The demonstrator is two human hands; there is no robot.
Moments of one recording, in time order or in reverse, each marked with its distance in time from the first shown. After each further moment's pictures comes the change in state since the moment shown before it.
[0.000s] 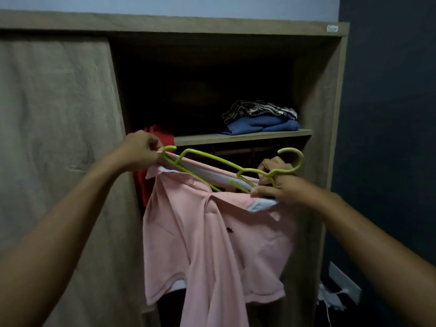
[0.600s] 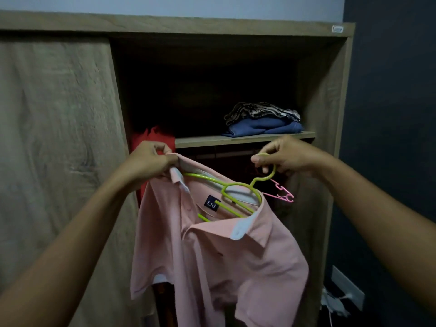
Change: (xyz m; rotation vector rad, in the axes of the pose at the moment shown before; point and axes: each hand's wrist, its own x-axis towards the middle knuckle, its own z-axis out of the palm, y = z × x) left_hand -0.018 0.026 0.028 -0.516 0.107 -0.174; right_hand 0.034 -0.025 -0.067 0.552 -0.127 0.209
